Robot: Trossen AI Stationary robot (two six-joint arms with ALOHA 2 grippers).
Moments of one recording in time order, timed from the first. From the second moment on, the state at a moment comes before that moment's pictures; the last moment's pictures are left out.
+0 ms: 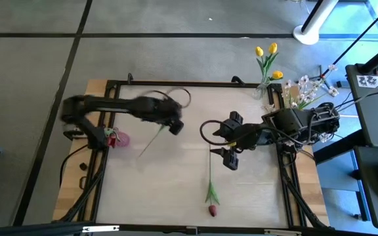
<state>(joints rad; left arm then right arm) 0.16 1.59 1.26 -0.86 -0.36 -0.69 0.35 1.59 1.96 -1.13 0.30 0.46</state>
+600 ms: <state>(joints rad) 0.02 0.71 1.26 -0.70 -0.52 -0.15 0.32 1.59 1.96 -1.05 0.54 0.58</state>
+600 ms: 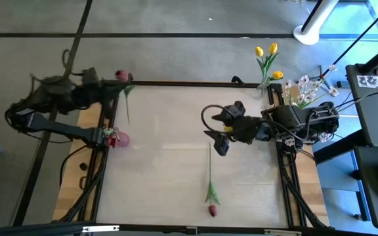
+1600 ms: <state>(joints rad) 0.02 0.22 0.99 -0.78 -0.31 -0.12 0.29 1.59 1.96 -1.04 0.72 0.91</state>
